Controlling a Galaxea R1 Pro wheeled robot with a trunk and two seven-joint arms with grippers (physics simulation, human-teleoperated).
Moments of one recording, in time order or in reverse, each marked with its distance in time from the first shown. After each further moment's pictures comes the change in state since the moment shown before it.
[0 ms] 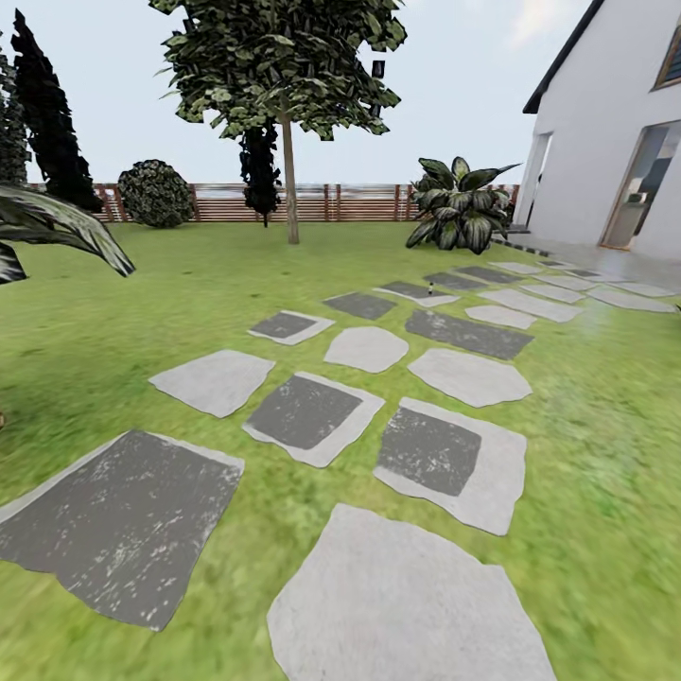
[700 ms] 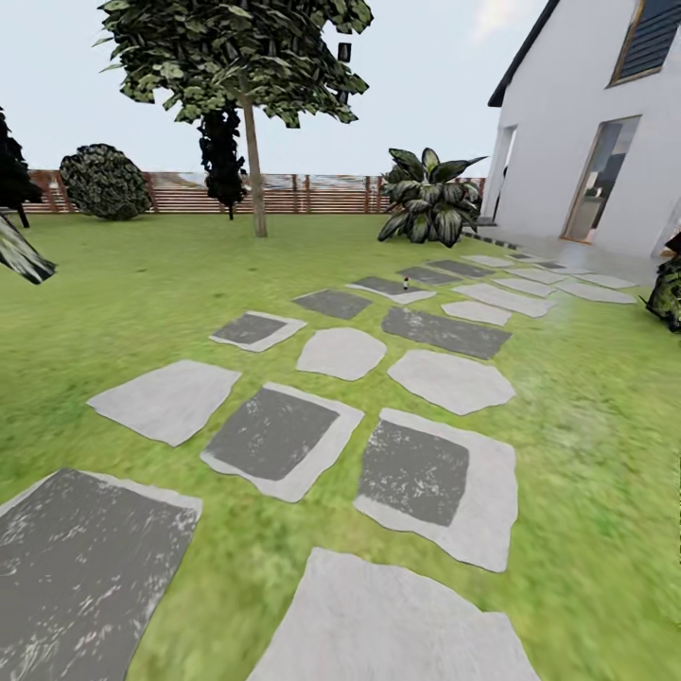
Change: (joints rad) left arm 0.000 -0.001 0.000 0.000 0.000 0.000 0.000; right arm 0.000 -0.001 0.000 0.000 0.000 0.000 0.004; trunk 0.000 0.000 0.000
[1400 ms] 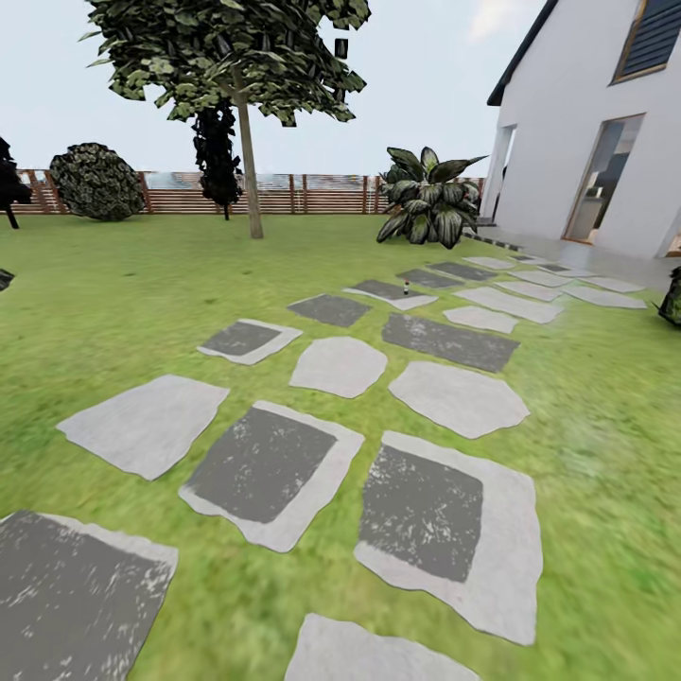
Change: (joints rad) left arm 0.000 0.001 0.000 0.000 0.000 0.000 0.000; right arm 0.000 0.001 0.000 0.000 0.000 0.000 0.000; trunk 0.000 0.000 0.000
